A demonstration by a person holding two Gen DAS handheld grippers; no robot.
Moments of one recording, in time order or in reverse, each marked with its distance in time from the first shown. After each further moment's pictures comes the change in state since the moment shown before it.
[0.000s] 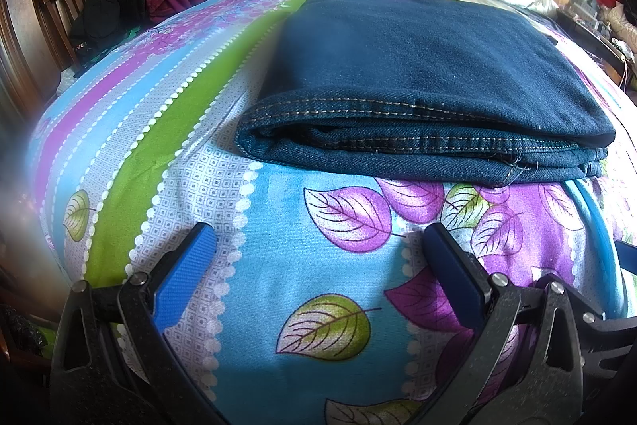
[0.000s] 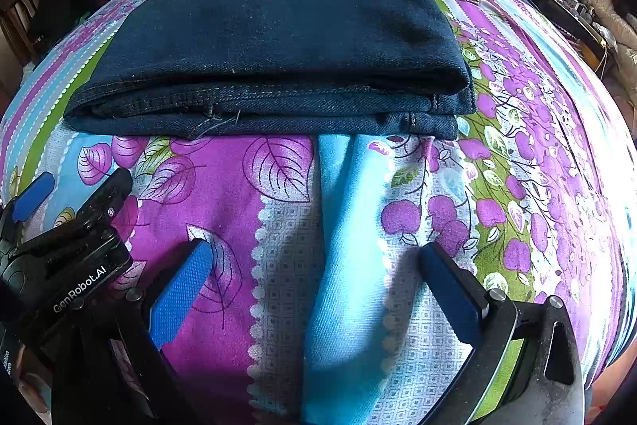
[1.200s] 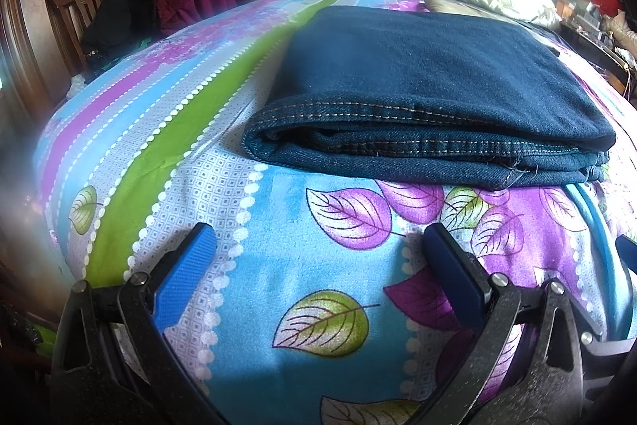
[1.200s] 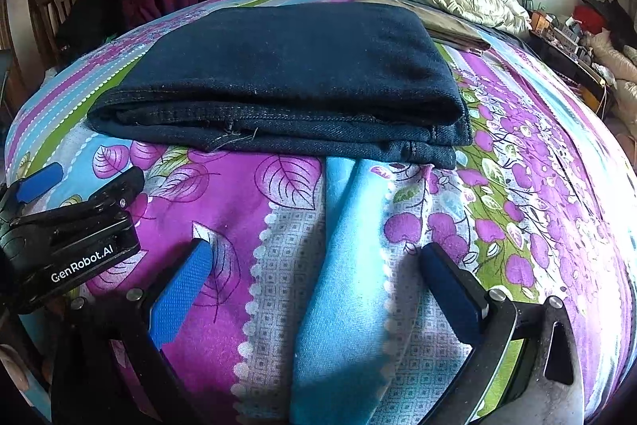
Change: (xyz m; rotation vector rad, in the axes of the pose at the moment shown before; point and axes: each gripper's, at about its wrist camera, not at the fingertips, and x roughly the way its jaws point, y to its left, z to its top) left arm -0.004 -0.003 -0.005 -0.025 -0.072 0.032; right arm -0.010 0.007 -0.037 -0.062 -0.241 0.013
